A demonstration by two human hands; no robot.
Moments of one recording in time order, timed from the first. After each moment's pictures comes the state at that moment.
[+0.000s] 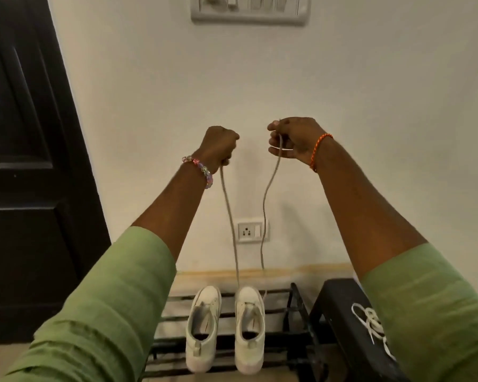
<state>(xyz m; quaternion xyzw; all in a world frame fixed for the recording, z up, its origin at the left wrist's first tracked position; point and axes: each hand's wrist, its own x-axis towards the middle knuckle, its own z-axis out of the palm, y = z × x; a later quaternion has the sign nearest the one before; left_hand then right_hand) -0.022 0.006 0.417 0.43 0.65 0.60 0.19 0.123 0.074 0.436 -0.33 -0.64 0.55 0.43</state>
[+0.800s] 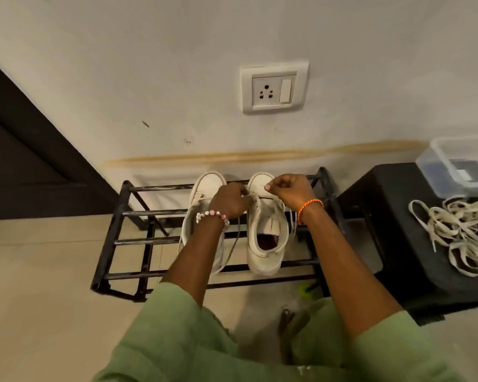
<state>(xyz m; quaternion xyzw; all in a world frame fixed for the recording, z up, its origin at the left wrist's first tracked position) -0.061 0.056 -0.001 0.49 0.80 0.19 0.30 0.079 0.126 0.014 -0.52 -0.66 0.50 0.20</state>
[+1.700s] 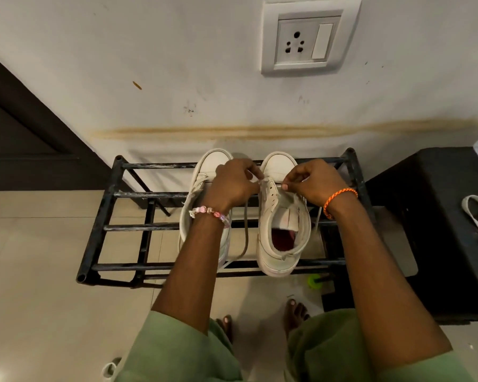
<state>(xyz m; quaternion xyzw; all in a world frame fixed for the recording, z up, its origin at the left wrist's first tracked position) -0.072 0.056 0.002 0.44 0.79 0.28 0.34 0.074 0.141 0.003 -0.49 -0.78 0.38 0.07</state>
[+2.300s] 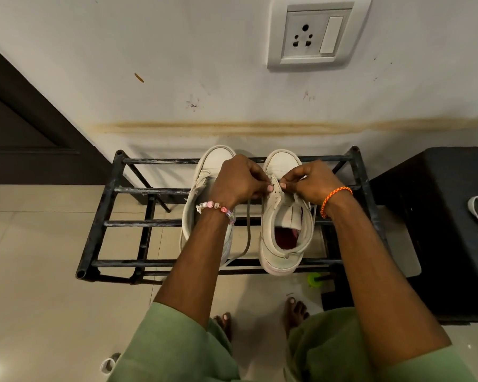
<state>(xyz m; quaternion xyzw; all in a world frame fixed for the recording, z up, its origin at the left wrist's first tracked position) -0.070 0.056 -0.003 0.42 0.75 0.33 0.38 0.065 0.136 -0.002 -0.51 -0.72 0.46 0.07</state>
